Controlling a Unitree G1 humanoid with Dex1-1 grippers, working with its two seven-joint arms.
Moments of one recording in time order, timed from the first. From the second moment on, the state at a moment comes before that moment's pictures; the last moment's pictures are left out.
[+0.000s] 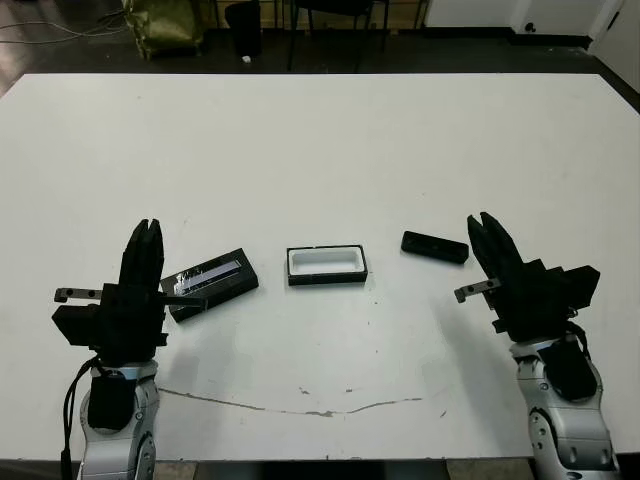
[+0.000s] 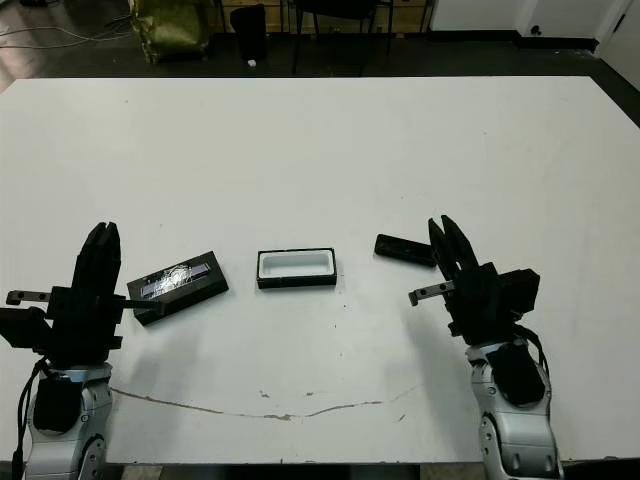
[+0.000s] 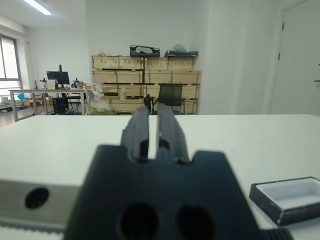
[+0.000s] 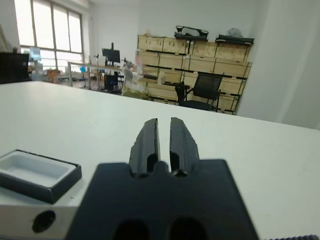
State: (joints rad) left arm 0.16 0.13 0.08 -0.11 -0.14 -0.46 -0.13; right arm 0.03 -0.32 -0.09 -0.13 0.19 -0.18 0.34
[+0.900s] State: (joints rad) left arm 0.18 0.12 0.08 -0.13 -0.13 -0.45 -0.11; right arm -0.40 -0.66 -0.05 0.10 0.15 0.13 0.65
